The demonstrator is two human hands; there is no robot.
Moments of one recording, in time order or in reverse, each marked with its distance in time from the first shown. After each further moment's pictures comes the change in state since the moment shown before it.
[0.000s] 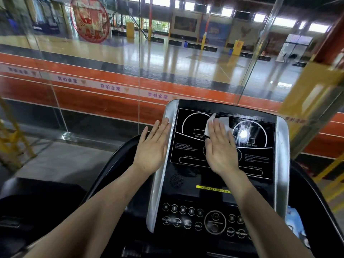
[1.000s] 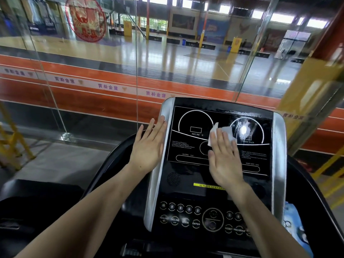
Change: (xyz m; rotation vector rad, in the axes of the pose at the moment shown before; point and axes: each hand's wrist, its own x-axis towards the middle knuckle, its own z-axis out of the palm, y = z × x) left_hand 0.001 -0.001 -0.001 0.029 -0.020 -0.009; right_hand -0.043 0.023 0.011 -0.059 0.001 0.015
